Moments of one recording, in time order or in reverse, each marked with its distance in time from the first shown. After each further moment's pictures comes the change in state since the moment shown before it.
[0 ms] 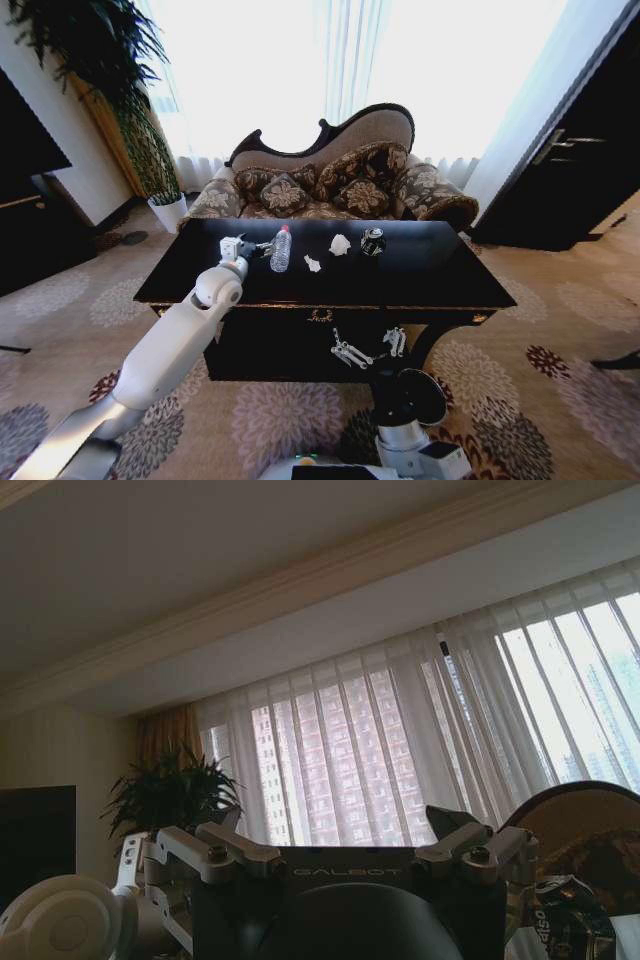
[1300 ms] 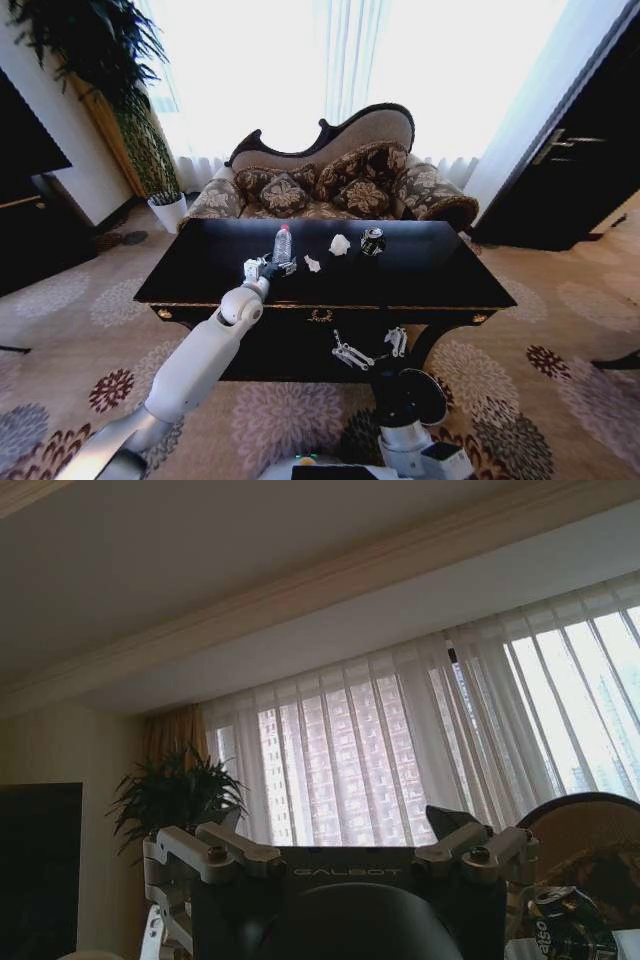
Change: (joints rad) left arm 0.097 -0.100 0.022 0.082 0.036 -0.043 0.049; right arm -0.003 0.000 0.023 -0.002 0.002 0.018 -0.026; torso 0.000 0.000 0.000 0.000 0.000
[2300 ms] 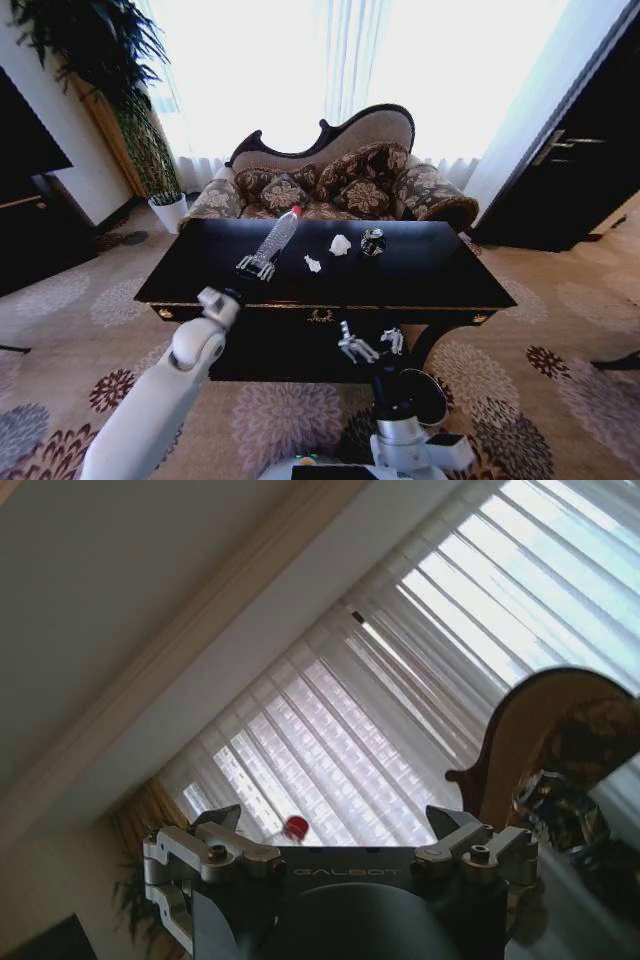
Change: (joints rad) left arm 0.472 0.081 -0.377 -0.322 0.197 -0.522 0.516; right arm 0.016 -0.015 -0.056 0.018 0.464 -0.130 0.019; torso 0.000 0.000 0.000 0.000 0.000
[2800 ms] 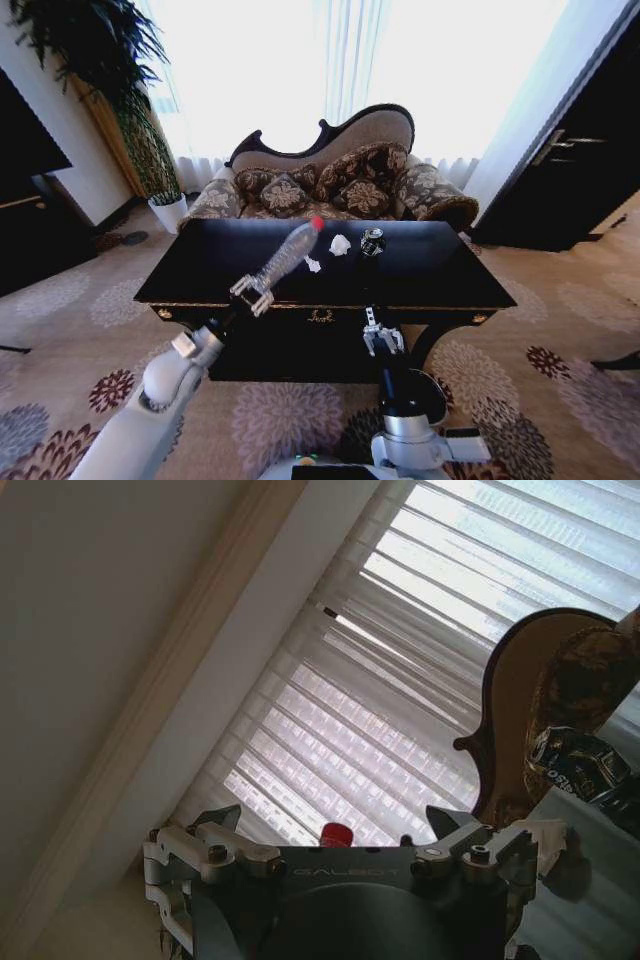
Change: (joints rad) left arm 0.226 -0.006 -0.100 -0.109 0.194 -0.147 0.195; right arm -0.015 -0.033 -0.054 0.068 0.191 -0.059 0.030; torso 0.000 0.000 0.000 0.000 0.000
